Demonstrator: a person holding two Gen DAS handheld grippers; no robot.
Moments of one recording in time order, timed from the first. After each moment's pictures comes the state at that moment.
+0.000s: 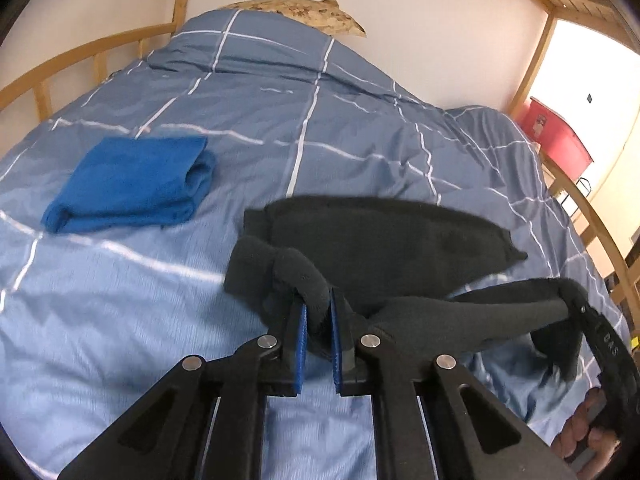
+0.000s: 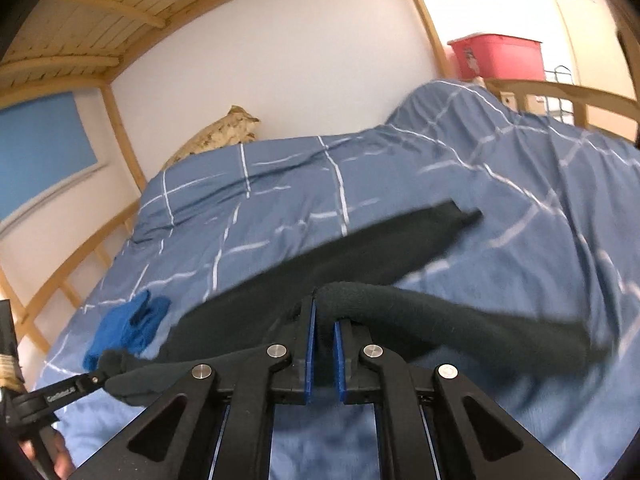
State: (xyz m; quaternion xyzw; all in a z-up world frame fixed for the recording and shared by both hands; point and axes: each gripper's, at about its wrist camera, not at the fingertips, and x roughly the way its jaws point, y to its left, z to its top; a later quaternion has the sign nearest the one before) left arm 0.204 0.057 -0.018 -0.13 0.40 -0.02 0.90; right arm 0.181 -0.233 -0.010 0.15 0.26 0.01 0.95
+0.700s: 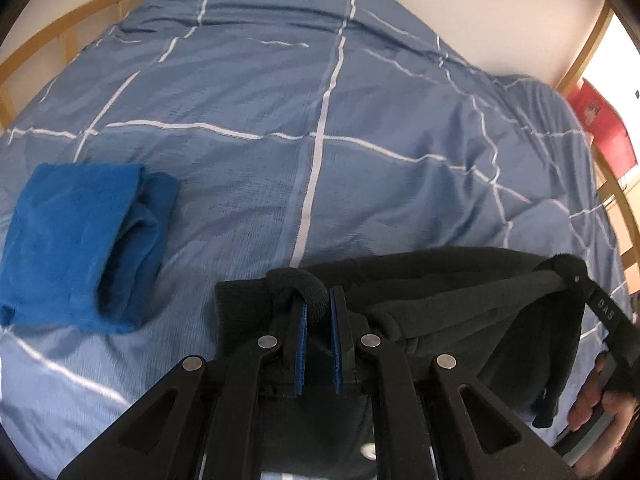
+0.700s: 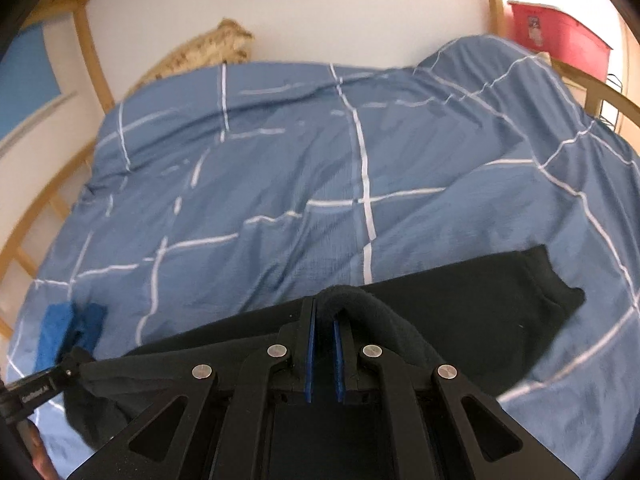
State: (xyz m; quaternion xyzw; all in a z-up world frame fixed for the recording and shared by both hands) left arm 0.395 0.072 -0.066 -0.12 0.51 0.00 0.85; right arm 0.422 -0.213 -0.046 0.08 0.41 0.02 0.91
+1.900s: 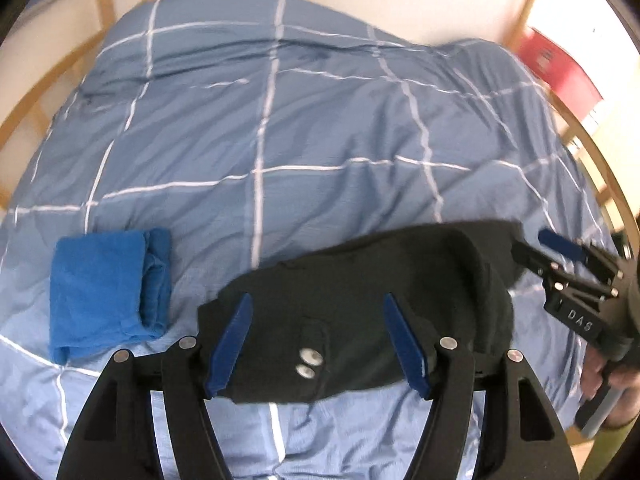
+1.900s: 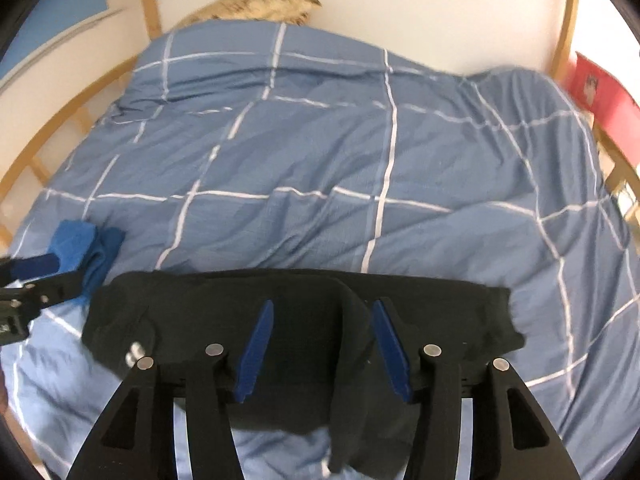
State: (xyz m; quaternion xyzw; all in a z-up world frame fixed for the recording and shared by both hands) left arm 0.363 0.018 0.046 -0.03 0.52 -0.06 0.85; right arm 0.392 -0.192 0.039 -0.06 0.47 0.08 0.88
